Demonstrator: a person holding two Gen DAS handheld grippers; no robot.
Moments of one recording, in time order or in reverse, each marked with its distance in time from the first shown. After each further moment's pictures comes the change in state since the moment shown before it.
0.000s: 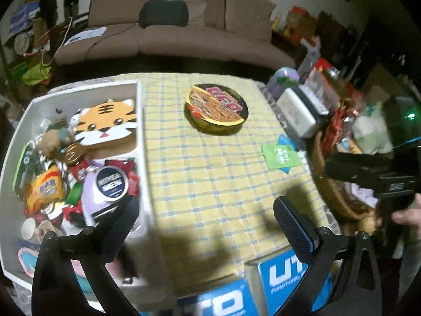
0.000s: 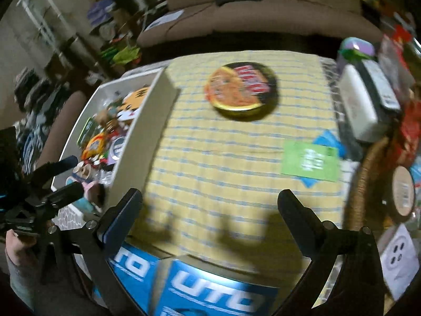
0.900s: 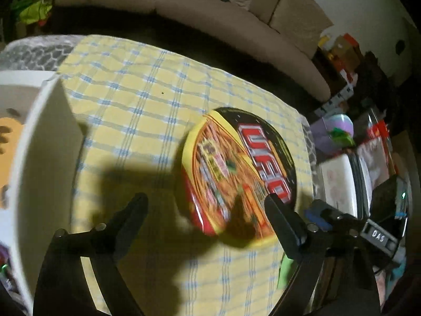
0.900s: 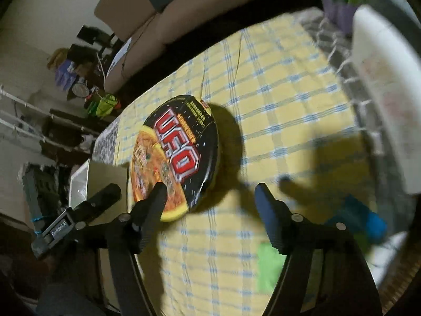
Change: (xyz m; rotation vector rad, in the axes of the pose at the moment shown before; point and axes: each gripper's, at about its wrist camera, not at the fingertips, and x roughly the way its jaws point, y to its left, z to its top) left arm 0.240 0.049 0.136 -0.352 0.091 -0.091; right arm 0.191 -0.142 0.129 0.389 0.020 0.219
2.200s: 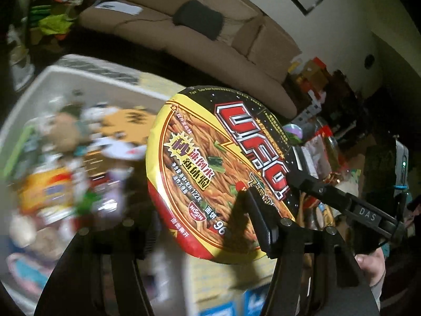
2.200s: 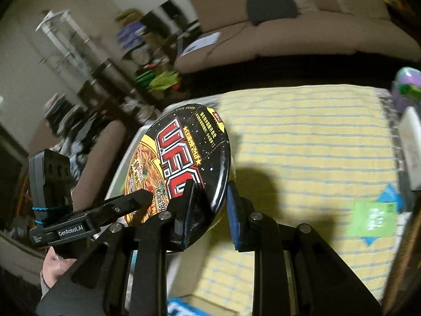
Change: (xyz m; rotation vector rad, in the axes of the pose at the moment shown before) left arm -0.270 0.103 -0.094 0.017 -0.136 -0.114; right arm -0.085 0.261 -0.163 -0.447 -0.037 0.057
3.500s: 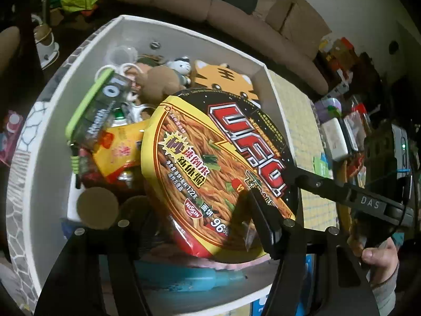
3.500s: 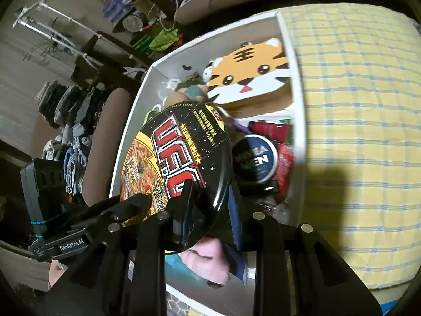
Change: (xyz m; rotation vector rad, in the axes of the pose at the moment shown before) left arm 0.005 0.120 -0.032 0.010 0.153 0.126; right arm 0.137 0.043 -0.079 0.240 0.150 0.012
